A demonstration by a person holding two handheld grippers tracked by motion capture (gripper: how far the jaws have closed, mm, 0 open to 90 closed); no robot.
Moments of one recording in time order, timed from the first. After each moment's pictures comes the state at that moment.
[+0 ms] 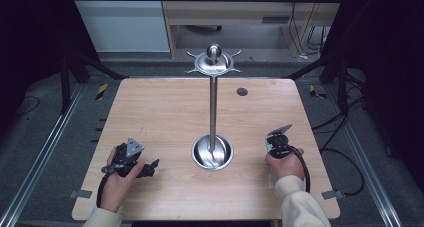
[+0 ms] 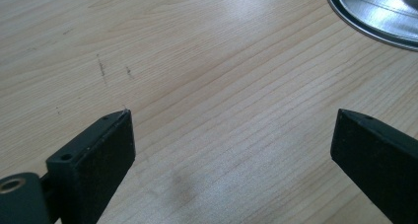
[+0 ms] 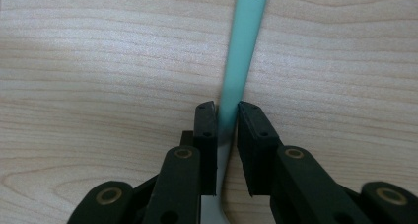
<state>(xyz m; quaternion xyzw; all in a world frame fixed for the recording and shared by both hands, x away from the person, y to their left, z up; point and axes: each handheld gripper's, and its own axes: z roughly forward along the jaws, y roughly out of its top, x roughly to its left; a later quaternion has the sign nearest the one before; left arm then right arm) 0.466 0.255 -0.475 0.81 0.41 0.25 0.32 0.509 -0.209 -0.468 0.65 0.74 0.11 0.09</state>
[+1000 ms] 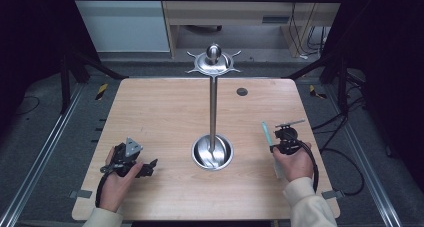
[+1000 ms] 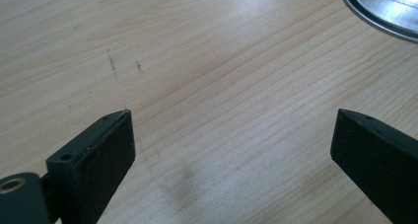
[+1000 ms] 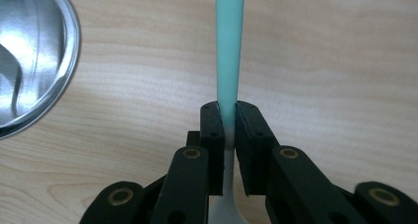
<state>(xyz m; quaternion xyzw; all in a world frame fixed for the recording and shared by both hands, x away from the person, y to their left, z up) 0.467 0.259 -0.475 0.81 0.42 0.26 0.32 0.508 -0.229 -0.440 0.61 0.75 0.23 0.13</state>
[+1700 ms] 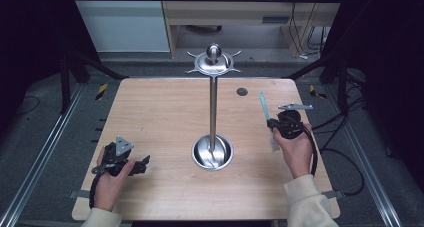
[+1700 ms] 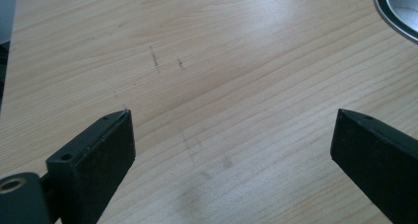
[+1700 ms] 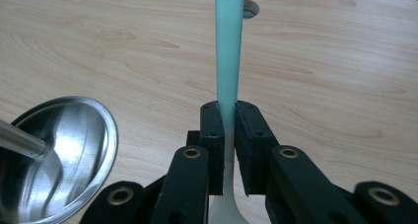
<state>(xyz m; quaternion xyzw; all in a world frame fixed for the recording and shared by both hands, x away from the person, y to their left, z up) 0.465 0.279 -0.469 0.78 0.45 0.28 0.32 0.533 -0.229 -0.402 0.54 0.73 0.36 0.22</state>
